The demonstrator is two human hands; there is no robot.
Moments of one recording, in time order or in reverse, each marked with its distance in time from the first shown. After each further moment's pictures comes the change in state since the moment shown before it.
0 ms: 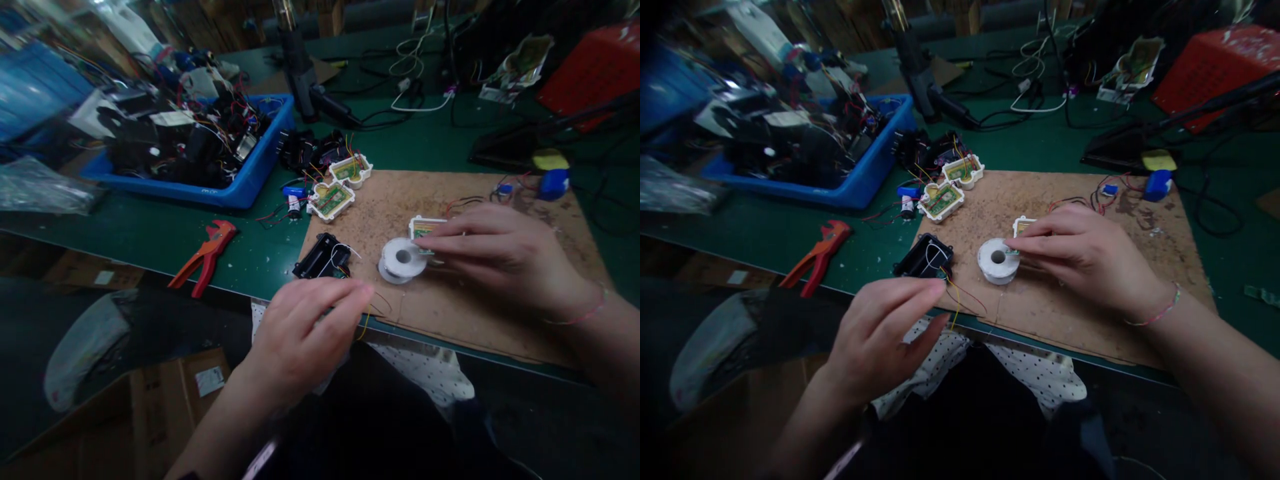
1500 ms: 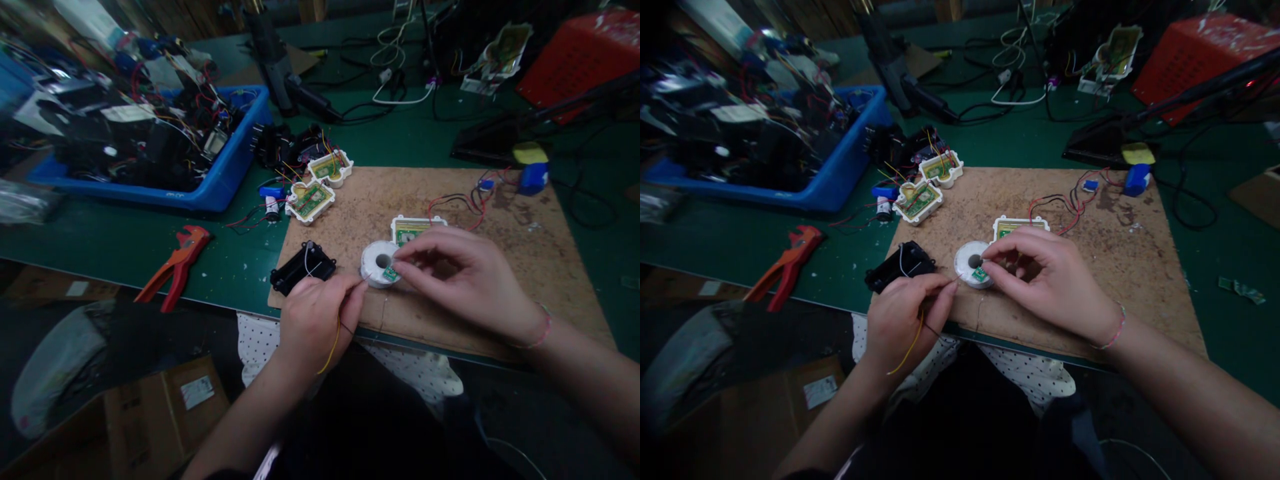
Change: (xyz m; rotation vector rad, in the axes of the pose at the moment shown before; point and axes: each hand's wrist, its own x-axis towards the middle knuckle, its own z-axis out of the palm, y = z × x) left_hand 0.024 0.016 0.060 -0.101 -0.002 -0.336; right_hand -0.002 -0.031 0.021 0.348 0.062 0.488
